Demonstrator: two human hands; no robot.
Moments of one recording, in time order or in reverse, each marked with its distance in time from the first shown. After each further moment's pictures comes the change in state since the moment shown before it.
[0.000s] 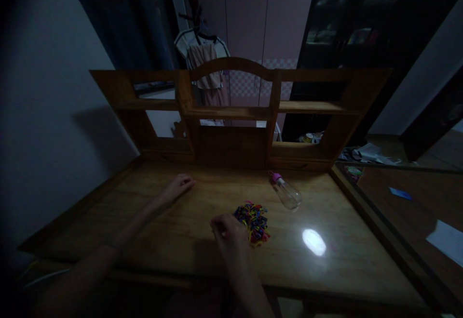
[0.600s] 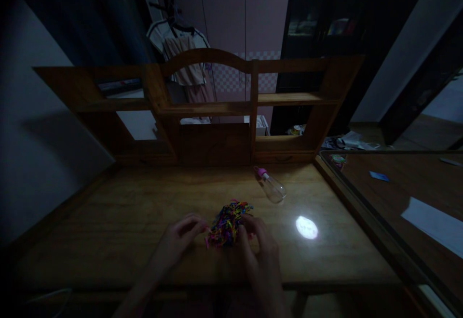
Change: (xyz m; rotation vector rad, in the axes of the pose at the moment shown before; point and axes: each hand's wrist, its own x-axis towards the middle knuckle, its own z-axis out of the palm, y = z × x) left_hand -0.100 0.161 0.050 -0.545 -0.112 -0.101; right_hand -0.039 0.027 -0.079 -0.025 0.268 0.143
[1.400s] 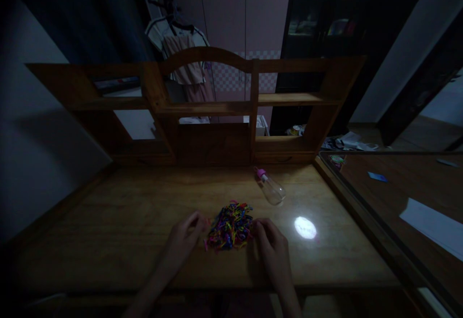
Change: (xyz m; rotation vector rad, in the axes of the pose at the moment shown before) left_hand 0.008 -0.008 0.018 0.127 0.090 -0.059; right_hand 0.011 0.051 -0.016 0.092 -0.069 0.224
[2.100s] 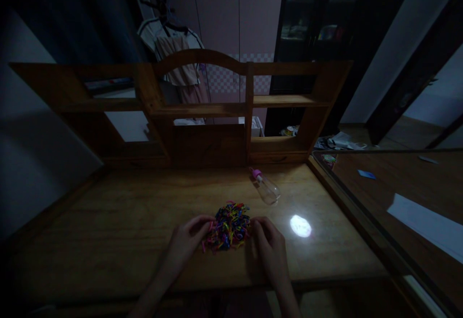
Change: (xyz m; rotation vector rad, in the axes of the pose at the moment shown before) left_hand 0.007 -0.007 0.013 -0.184 -0.062 -0.098; right_hand 0.002 0.000 0.002 0.006 0.055 -0.008
